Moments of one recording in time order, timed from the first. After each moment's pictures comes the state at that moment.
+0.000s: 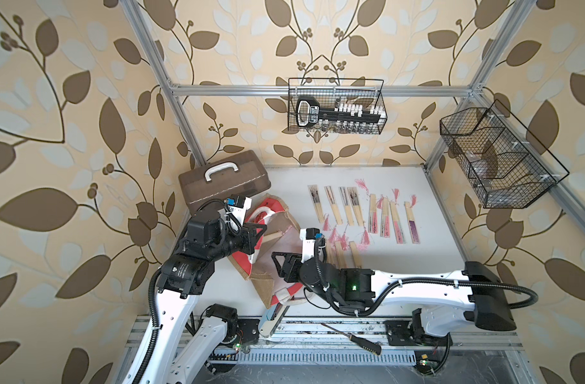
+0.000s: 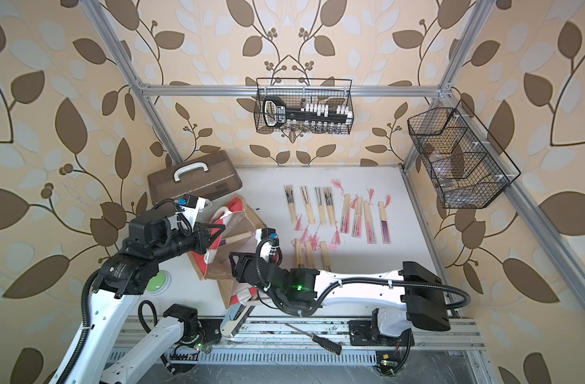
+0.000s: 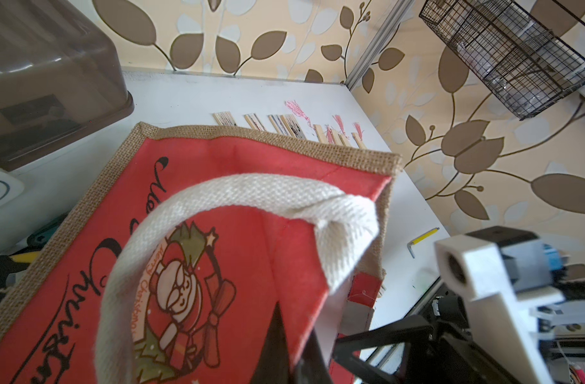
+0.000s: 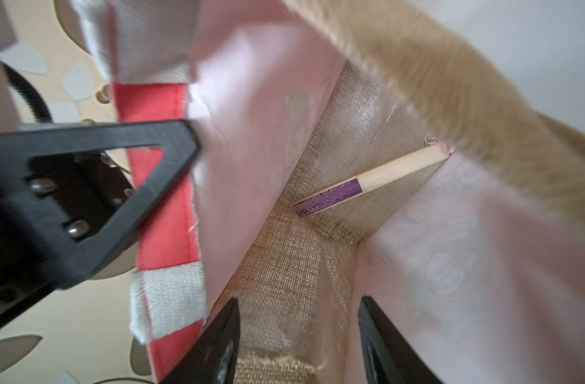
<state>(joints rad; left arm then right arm) -0.18 0.72 1.01 -0.79 0.49 -0.22 1.36 1.53 1.08 0.03 0.55 1.19</state>
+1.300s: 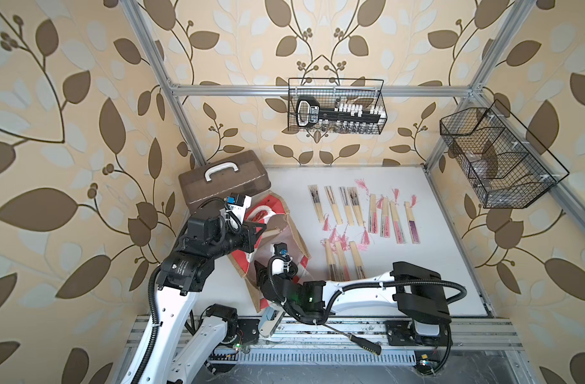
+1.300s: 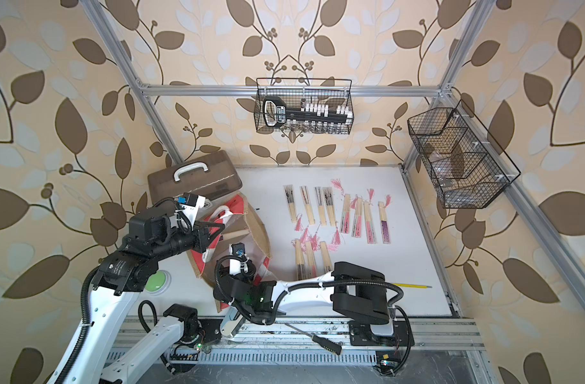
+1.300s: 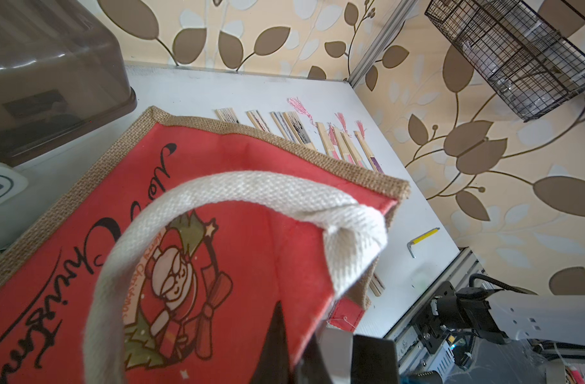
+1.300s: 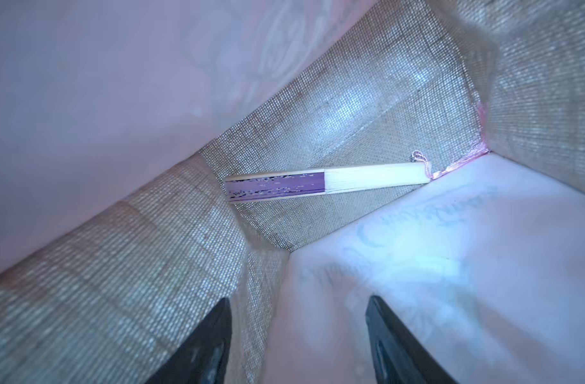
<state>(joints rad) -0.18 0.74 1.03 -0.82 0.49 -0.22 1.39 1.92 1.21 0.22 0.78 0.85</state>
